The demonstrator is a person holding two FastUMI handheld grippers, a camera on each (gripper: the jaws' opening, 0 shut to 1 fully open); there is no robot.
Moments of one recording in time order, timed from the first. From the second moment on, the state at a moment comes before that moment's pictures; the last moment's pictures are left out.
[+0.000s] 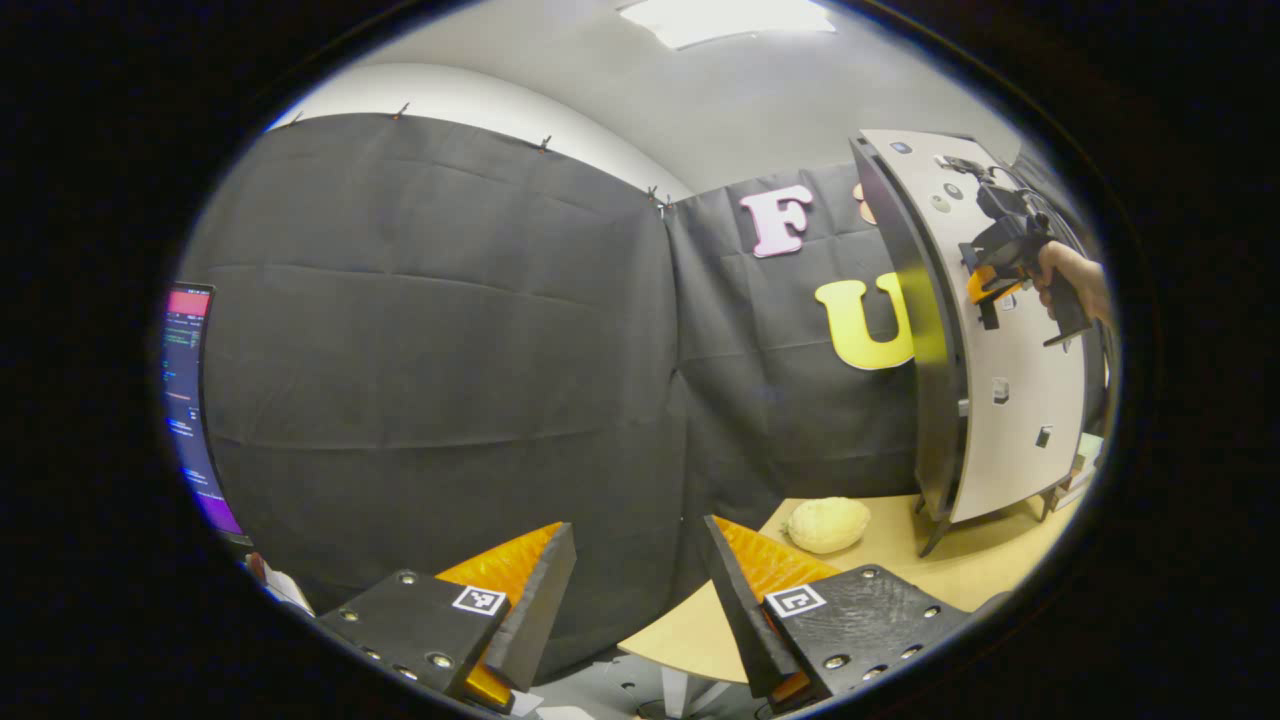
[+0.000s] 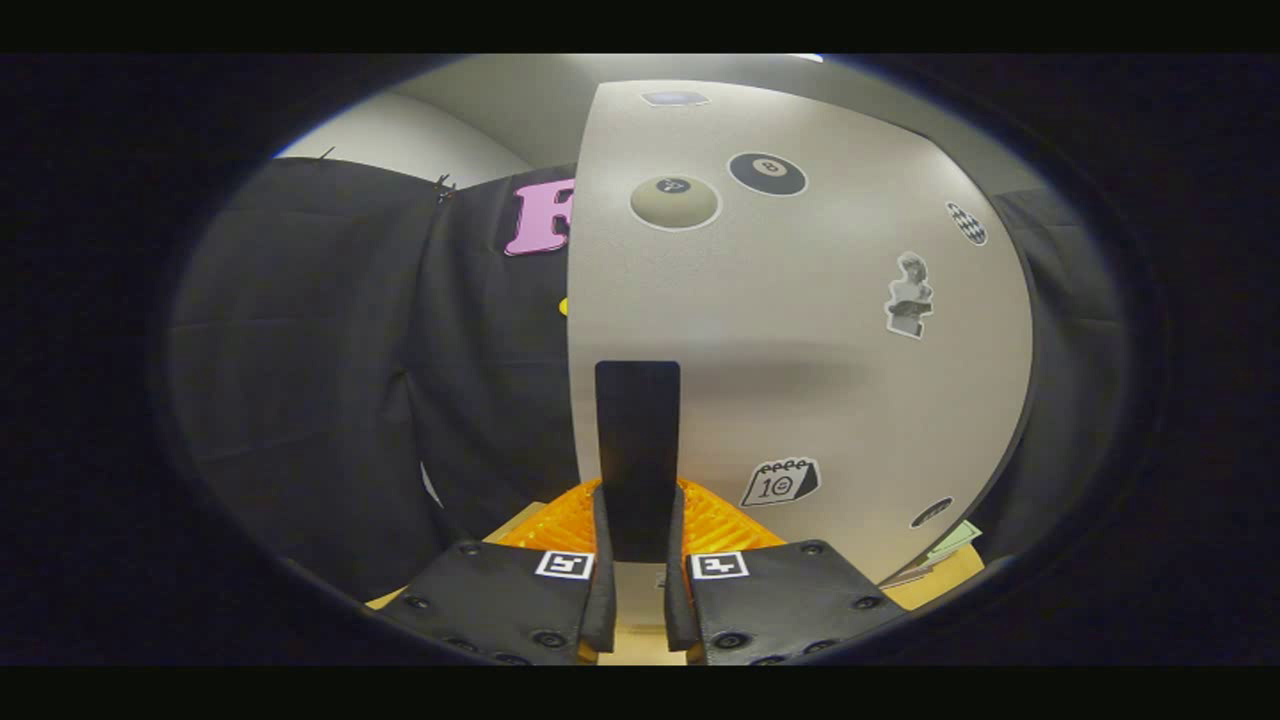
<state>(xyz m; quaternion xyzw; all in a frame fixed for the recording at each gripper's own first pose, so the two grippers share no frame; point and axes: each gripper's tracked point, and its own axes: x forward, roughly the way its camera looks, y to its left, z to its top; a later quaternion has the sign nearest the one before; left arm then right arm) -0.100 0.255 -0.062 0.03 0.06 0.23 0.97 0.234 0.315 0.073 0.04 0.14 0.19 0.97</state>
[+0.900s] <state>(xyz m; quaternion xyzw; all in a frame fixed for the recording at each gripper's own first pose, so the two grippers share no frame) -0.012 0.138 -0.042 0.01 0.03 0.08 1.00 0.180 0.277 0.081 0.05 0.12 0.26 0.96</state>
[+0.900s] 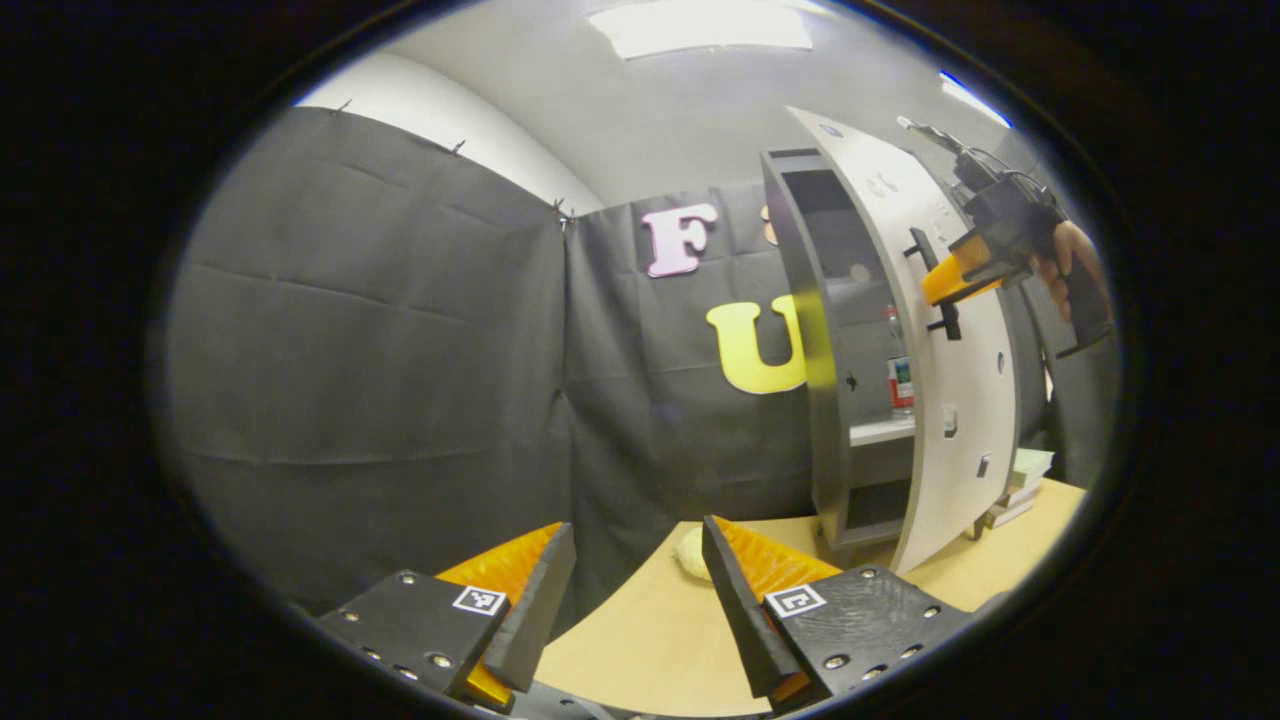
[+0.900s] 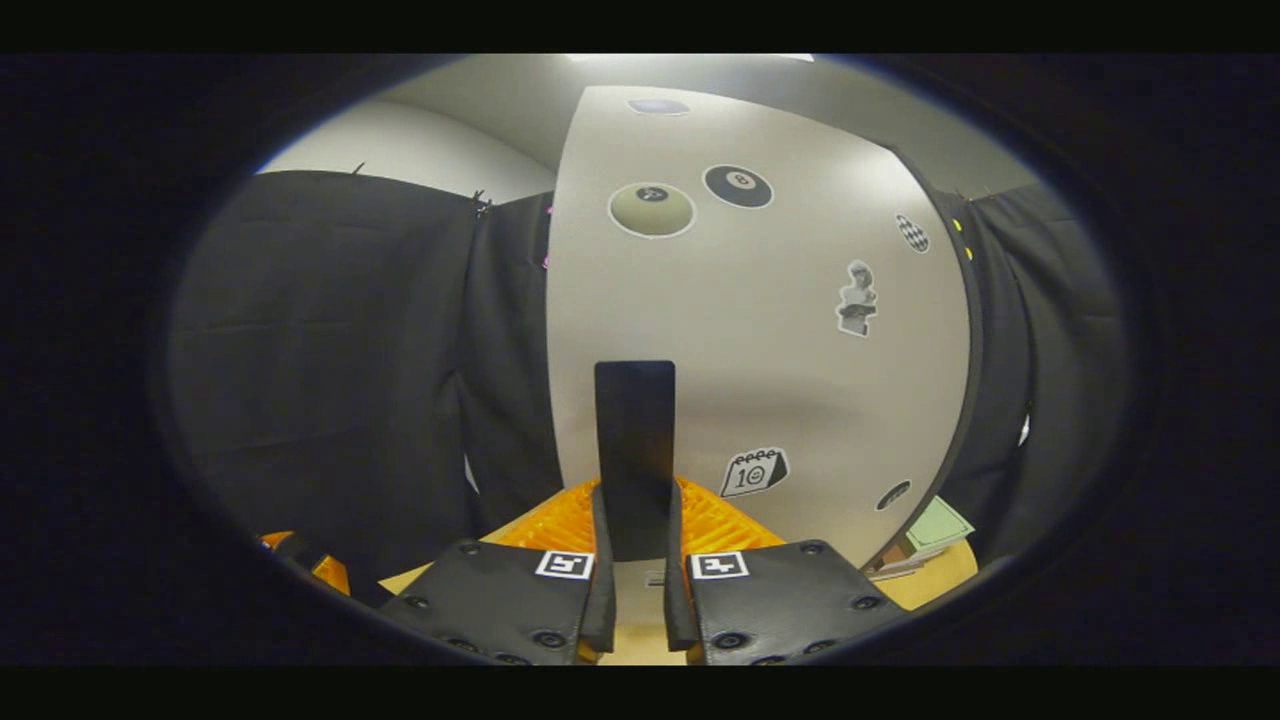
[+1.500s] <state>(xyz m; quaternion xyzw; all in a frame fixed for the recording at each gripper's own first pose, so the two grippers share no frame) -0.035 0.052 -0.013 0.01 0.02 0.04 1.00 0.170 0.242 0.075 0.05 0.12 0.29 0.95</state>
